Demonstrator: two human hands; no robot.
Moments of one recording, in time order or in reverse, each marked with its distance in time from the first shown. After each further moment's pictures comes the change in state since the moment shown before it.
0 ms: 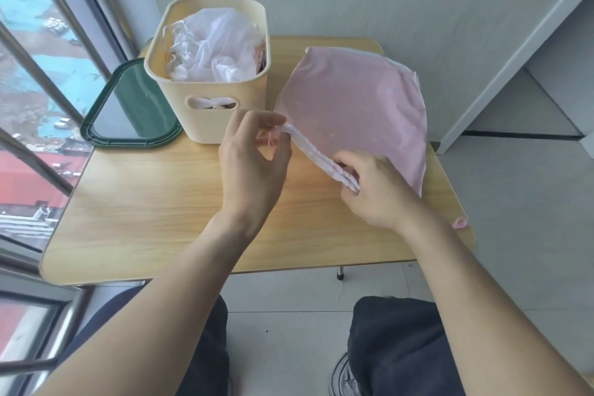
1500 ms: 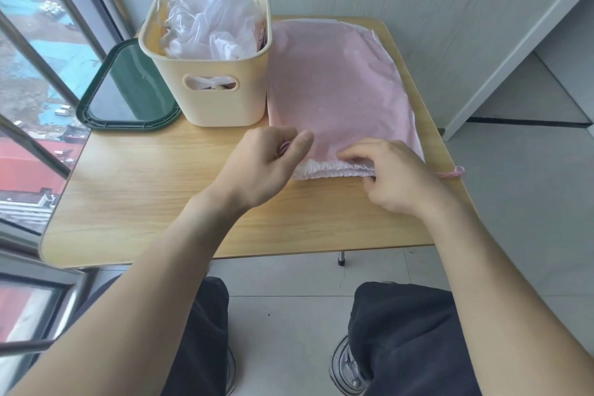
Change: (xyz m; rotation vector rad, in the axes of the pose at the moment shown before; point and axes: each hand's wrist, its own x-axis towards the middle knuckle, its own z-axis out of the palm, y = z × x) left_hand 0.000 -0.003 -0.016 -0.015 -0.601 -0.076; right_hand -0.006 0.007 -0.015 -0.137 -0.127 0.119
